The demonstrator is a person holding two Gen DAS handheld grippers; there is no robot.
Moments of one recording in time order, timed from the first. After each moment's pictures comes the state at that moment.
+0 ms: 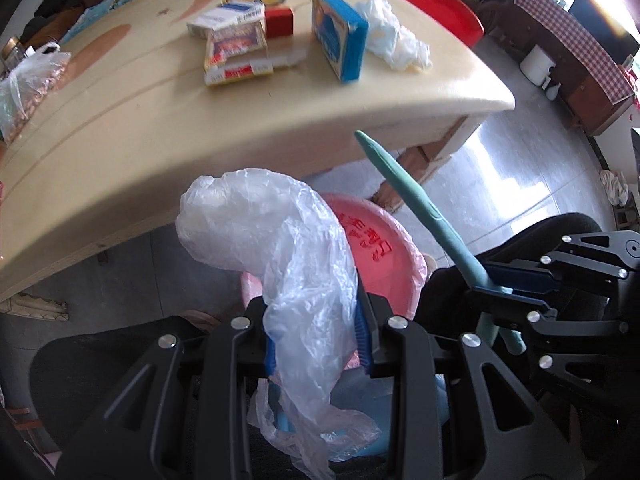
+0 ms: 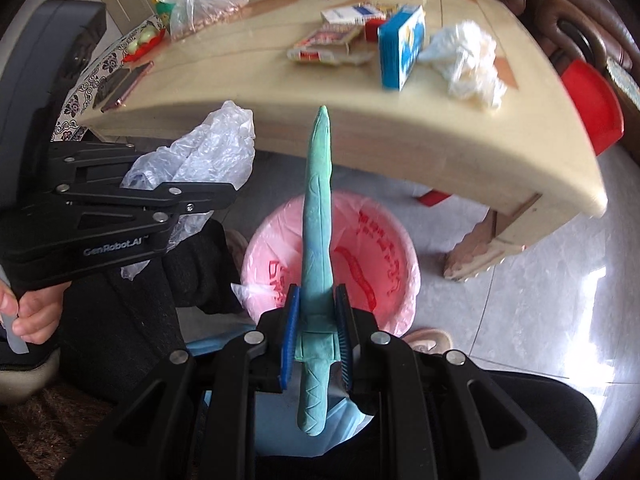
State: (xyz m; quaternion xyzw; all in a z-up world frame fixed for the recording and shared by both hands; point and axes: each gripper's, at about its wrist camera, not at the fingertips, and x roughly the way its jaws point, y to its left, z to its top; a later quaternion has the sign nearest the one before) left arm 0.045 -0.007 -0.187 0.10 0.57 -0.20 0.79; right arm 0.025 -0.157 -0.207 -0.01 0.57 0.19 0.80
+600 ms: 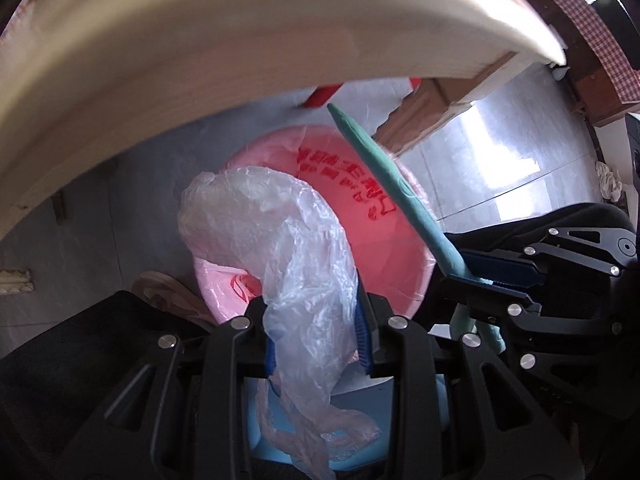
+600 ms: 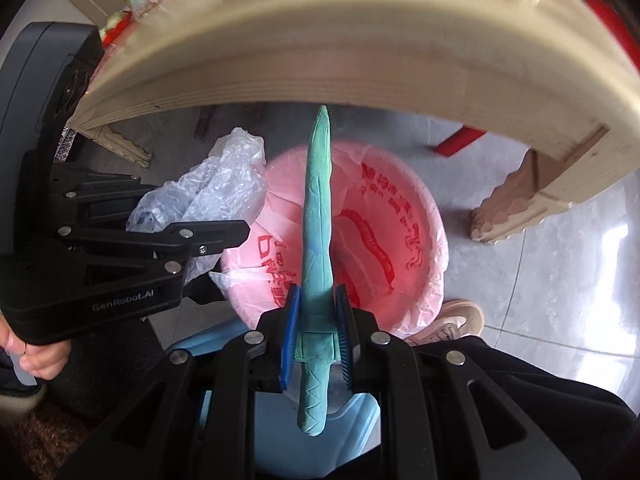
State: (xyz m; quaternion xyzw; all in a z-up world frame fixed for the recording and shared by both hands) left arm 0.085 -0.021 -0.293 0.07 0.67 -0.21 0.71; right arm 0.064 -0.162 -0.303 0.04 0.64 0.18 0.74
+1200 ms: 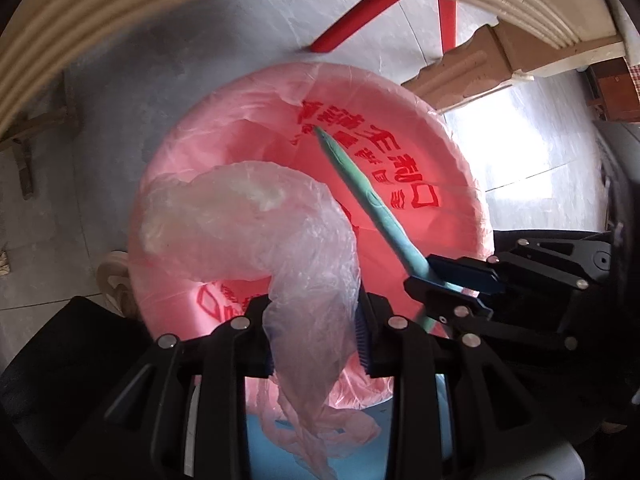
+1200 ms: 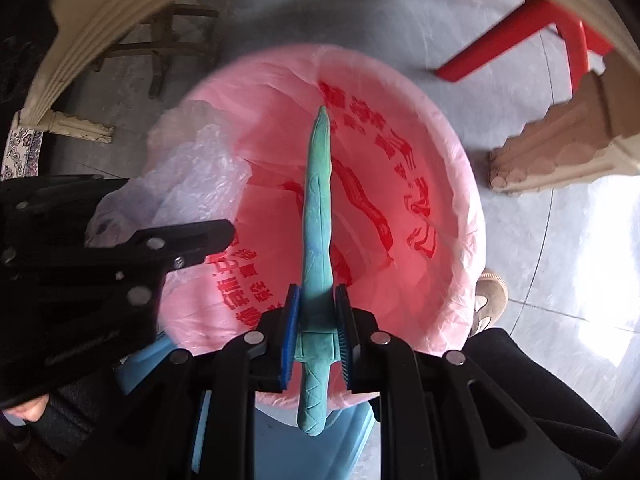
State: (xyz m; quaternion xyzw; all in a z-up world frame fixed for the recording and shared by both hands) left arm 0.118 -0.043 -0.388 0.05 0.73 -0.20 0.65; right arm 0.103 -0.161 -0.420 0.05 0.73 0.16 0.66
